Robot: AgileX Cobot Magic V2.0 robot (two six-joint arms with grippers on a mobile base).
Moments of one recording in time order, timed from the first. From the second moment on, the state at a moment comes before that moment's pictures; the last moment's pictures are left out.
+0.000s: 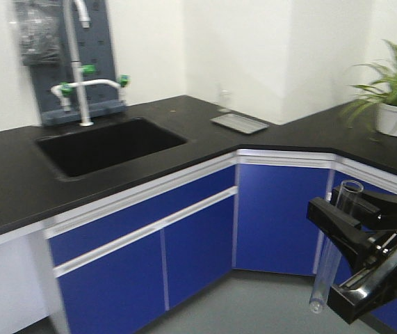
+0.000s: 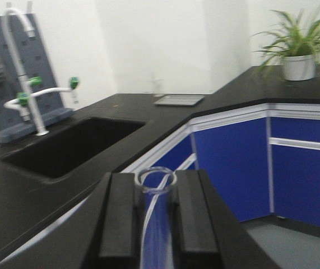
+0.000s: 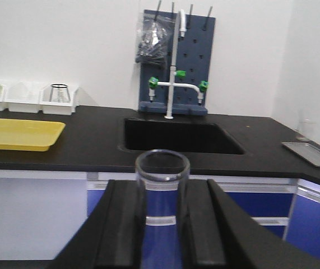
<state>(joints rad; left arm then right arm) -0.21 0.64 -0.53 0.47 -0.02 -0.41 0.39 0.91 -0.69 -0.83 -0.24 0.72</state>
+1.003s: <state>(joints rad) -0.21 0.64 -0.53 0.47 -0.02 -0.41 0.39 0.91 -0.69 -0.83 -0.24 0.72</state>
